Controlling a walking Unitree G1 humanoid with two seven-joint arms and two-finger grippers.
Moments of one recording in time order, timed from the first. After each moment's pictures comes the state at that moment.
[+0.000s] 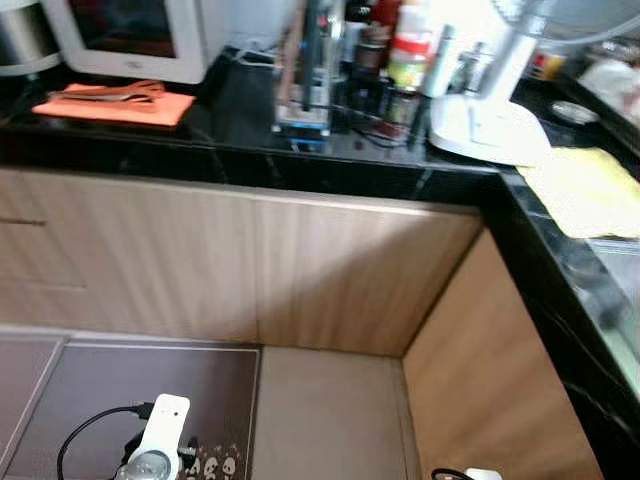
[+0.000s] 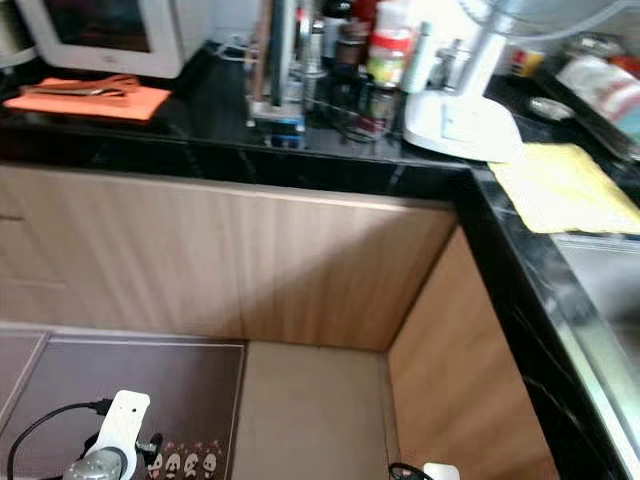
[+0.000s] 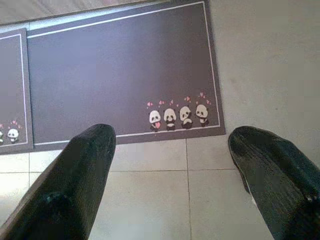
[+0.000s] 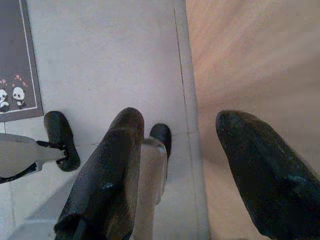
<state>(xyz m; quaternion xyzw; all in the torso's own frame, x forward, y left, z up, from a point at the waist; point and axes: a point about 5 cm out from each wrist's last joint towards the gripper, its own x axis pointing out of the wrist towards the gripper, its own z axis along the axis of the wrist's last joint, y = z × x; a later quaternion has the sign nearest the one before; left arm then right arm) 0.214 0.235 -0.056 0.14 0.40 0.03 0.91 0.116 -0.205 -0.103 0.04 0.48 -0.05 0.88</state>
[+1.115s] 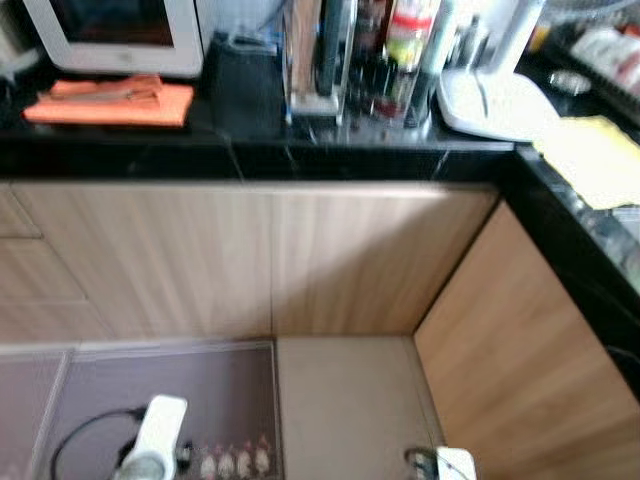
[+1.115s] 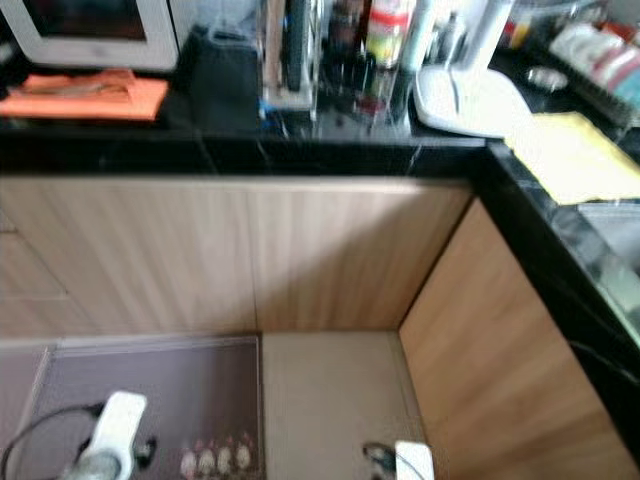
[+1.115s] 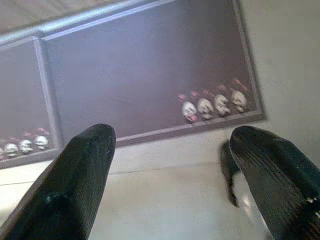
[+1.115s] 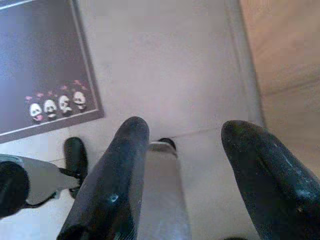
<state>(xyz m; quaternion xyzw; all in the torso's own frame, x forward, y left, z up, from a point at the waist) 0.213 0.242 -0.056 0.14 0.40 0.04 0.90 0.141 -0.169 -0.101 0.05 0.47 -0.03 0.88</state>
